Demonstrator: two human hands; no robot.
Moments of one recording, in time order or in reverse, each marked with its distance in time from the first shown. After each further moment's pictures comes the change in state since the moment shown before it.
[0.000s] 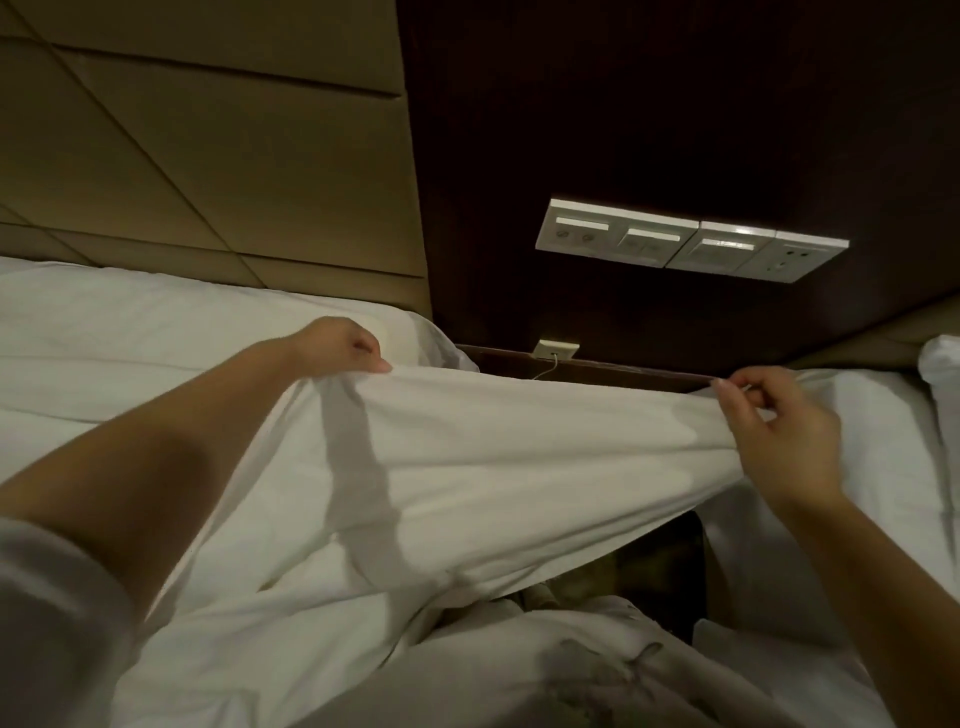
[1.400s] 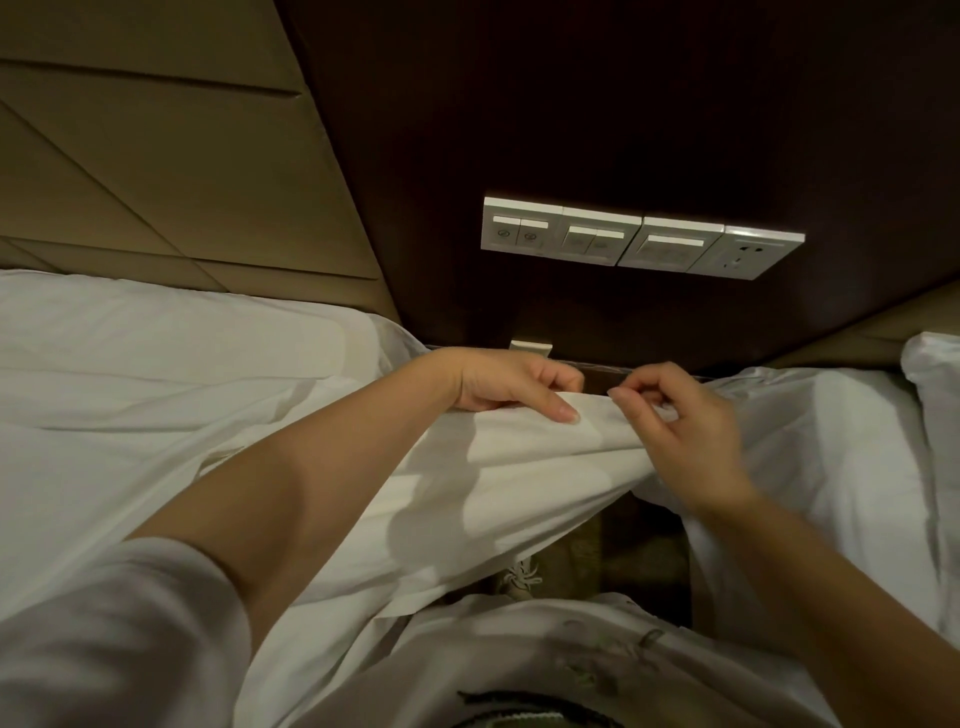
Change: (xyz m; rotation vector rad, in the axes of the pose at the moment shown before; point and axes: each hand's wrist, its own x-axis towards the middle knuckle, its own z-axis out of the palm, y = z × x) left_hand 0.017 0.222 0.069 -0.716 -0.807 0.395; right_hand 0.024 0.019 -0.002 0.129 -0.262 -0.258
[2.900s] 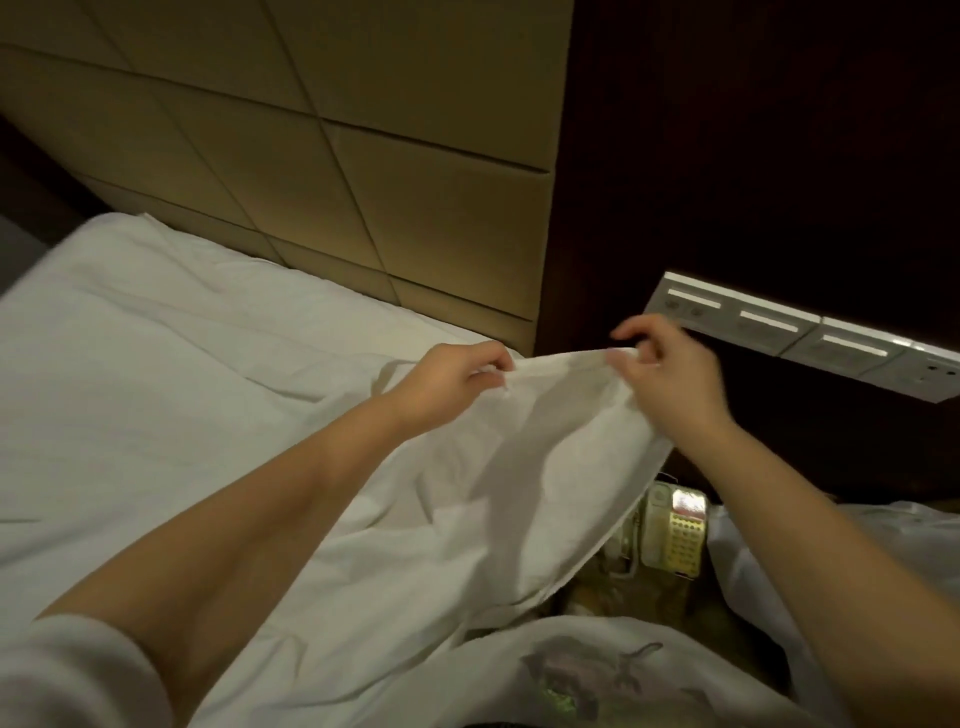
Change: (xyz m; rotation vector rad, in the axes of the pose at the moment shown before) left_hand -0.191 -0.054 0.008 0.684 1.272 -0.036; right_hand 0.069 -0.114 0.089 0.079 -0.130 -0.026
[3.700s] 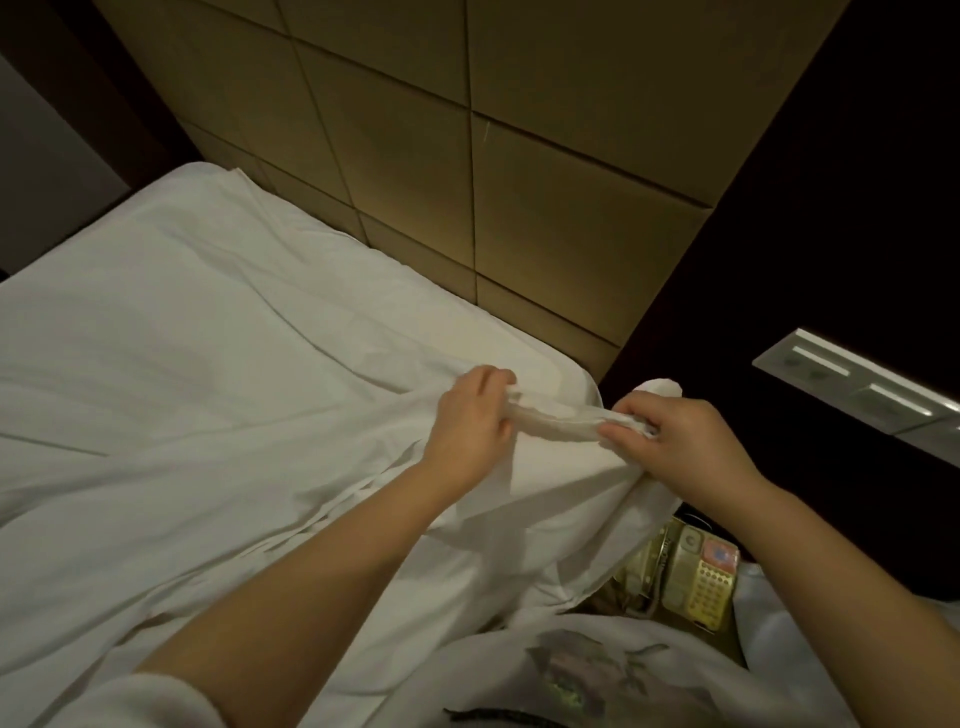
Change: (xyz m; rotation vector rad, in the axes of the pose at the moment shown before) left_hand -0.048 -0.101 0.013 0.066 0.351 -0.078; right_hand -0.013 -0.054 0.077 -0.436 -0.408 -0.303
